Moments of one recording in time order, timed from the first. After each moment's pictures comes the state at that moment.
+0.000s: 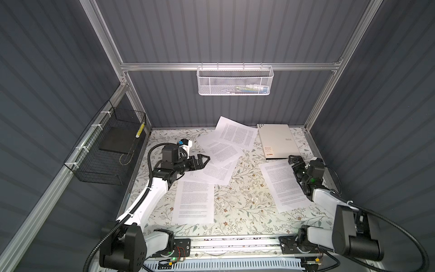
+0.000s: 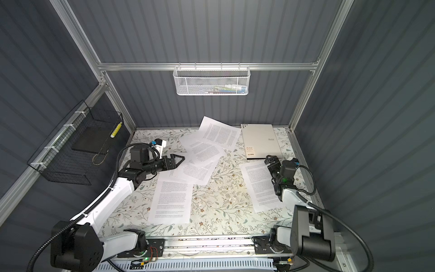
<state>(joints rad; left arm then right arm) -0.25 1.21 0.87 -0.25 0.56 -0.38 -0.15 1.34 0.43 0.44 -0.23 1.01</state>
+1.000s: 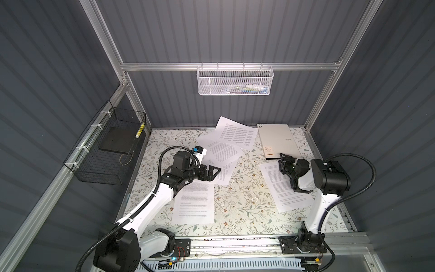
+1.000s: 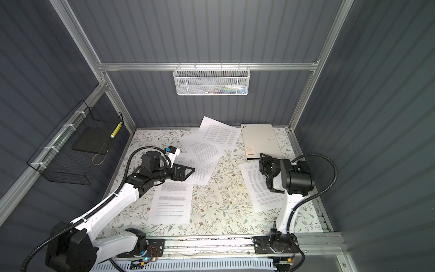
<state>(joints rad) -0.40 1.18 0.80 -0.22 0.52 -0.28 -0.13 2.06 0.61 1.14 -0.37 1.47</state>
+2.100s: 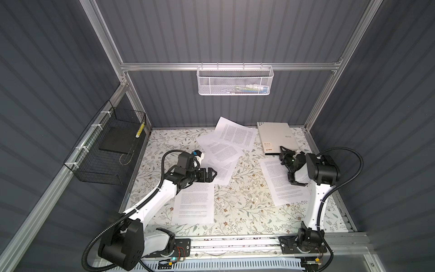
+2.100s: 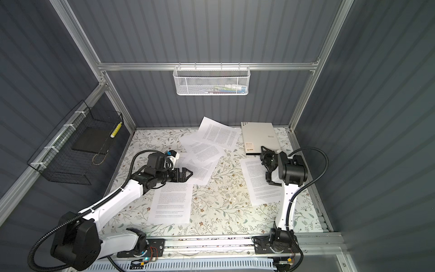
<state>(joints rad) -0.41 1.26 0.80 -0.36 0.33 -0.34 -0.14 2.30 0.87 1.33 -0.38 1.55</state>
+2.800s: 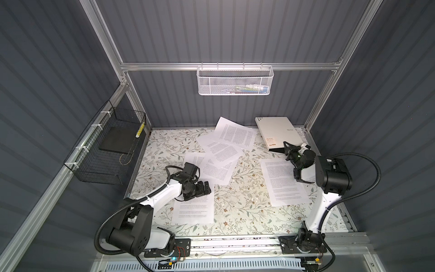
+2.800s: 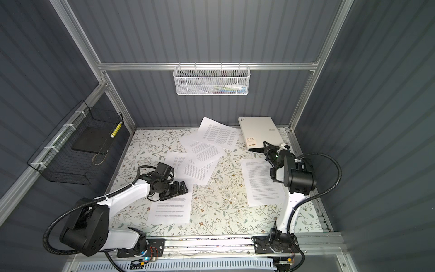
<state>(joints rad) -0.42 1.41 0.72 -0.55 0.28 -0.54 -0.19 2.04 0.80 1.22 -0.50 1.52</state>
